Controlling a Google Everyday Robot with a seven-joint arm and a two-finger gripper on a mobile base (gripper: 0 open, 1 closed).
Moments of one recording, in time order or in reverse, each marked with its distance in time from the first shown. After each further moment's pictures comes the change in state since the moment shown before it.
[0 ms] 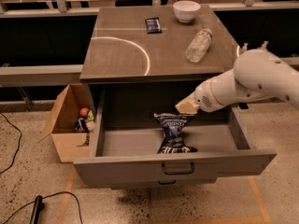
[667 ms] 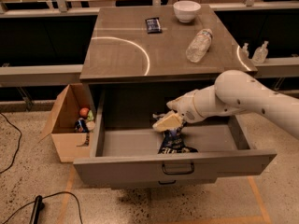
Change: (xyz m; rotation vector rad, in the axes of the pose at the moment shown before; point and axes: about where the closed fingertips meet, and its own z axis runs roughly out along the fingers) arm 0.001 0.024 0.062 -0.074 -0.089 -0.164
